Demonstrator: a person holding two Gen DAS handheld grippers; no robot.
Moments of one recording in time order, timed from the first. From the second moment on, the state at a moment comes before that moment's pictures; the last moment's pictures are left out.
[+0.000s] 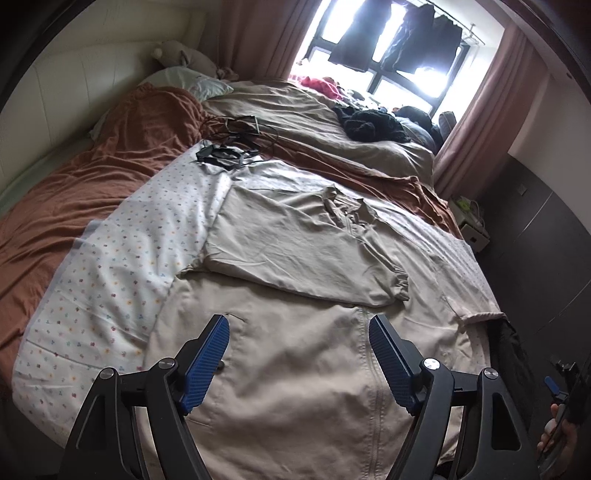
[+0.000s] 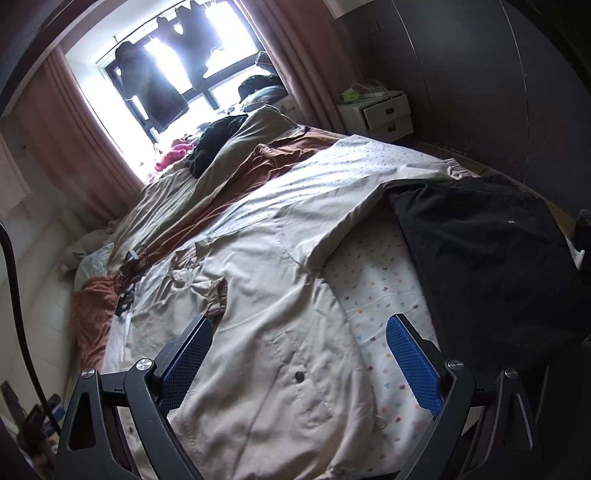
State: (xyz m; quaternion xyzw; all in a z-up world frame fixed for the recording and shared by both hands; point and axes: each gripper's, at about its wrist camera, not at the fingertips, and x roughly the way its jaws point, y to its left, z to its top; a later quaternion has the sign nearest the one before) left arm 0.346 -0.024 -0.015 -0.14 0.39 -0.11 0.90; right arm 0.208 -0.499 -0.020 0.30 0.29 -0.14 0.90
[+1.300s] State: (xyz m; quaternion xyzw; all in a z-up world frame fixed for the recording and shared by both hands) left arm 0.507 -0.183 -0.131 -0.14 0.42 -0.10 0.89; right arm 0.402 -0.725 -0.111 0.39 0.32 -0.14 0.85
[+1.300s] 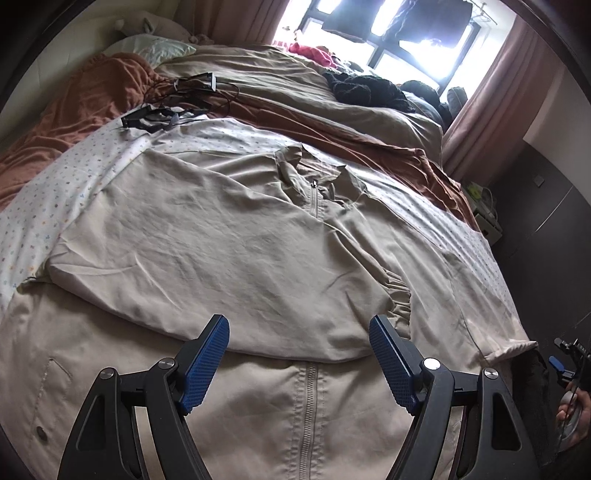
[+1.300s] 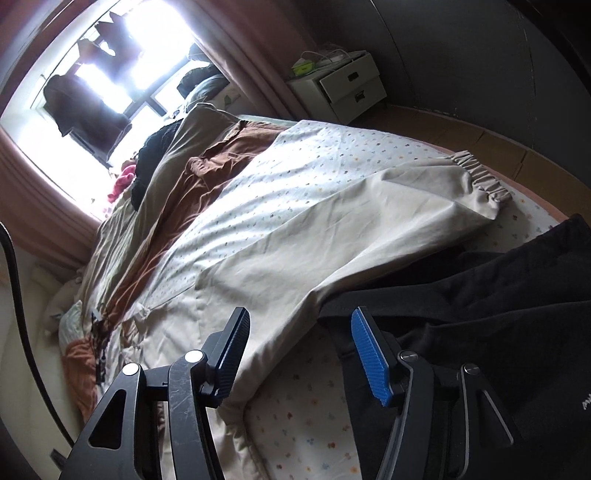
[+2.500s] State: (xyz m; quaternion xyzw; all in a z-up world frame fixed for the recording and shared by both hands) left arm 0.508 -0.112 -0.125 -0.22 0.40 -0.08 0.89; right arm 0.478 -0.557 -0.027 0.26 0.30 -0.06 0.91
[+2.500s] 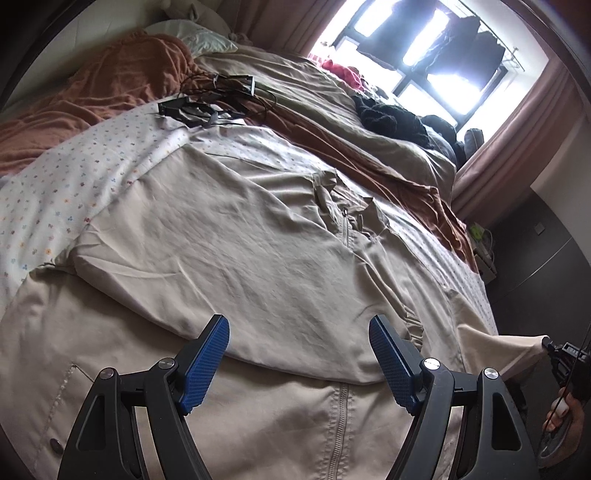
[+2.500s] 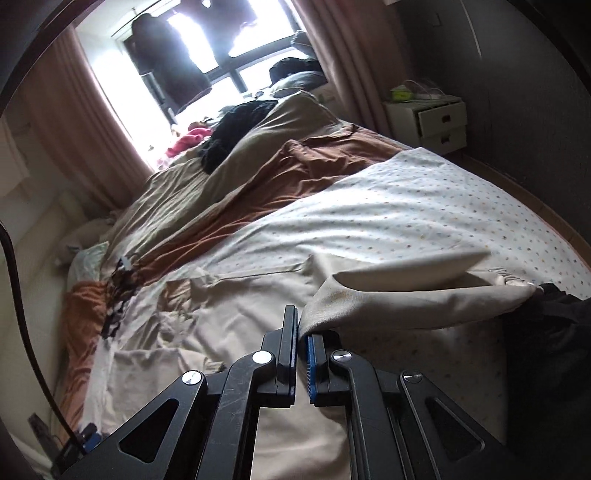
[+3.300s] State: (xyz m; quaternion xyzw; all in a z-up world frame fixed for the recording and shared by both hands) left arm 0.505 -0.102 -0.122 -0.24 0.39 -0.07 0.89; right arm 0.430 -0.514 -0.121 0.29 0.40 0.00 0.87
